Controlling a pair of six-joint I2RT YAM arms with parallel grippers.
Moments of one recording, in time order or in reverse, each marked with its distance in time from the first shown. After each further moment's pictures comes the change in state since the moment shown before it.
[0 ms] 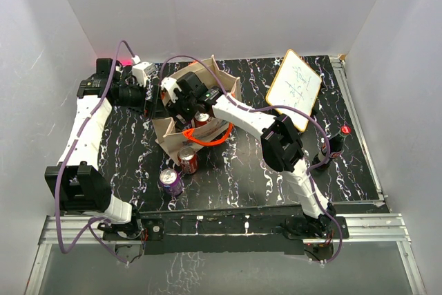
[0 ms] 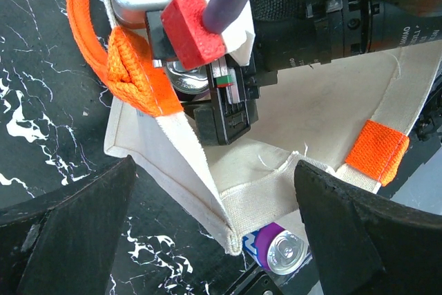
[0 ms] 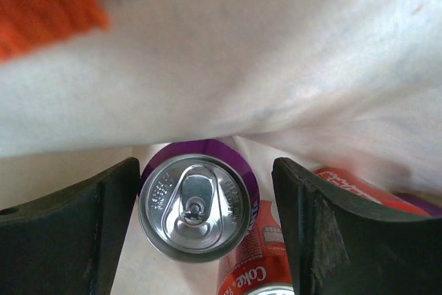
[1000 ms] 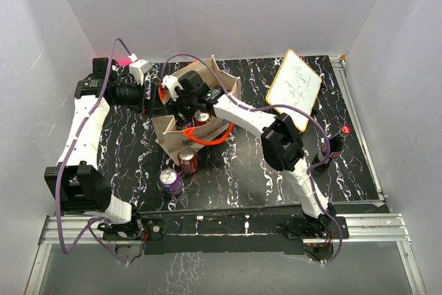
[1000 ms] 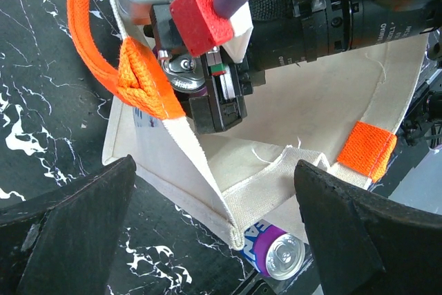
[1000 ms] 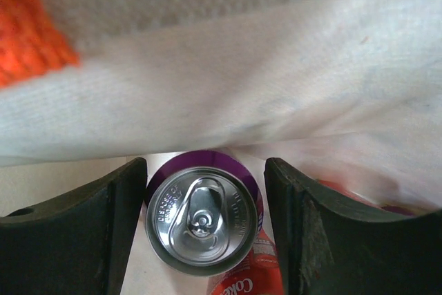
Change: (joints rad) left arm 0.028 0.000 0.000 0.023 0.060 -0.002; right arm -0.016 0.000 -0.016 0.068 -0.016 -0.006
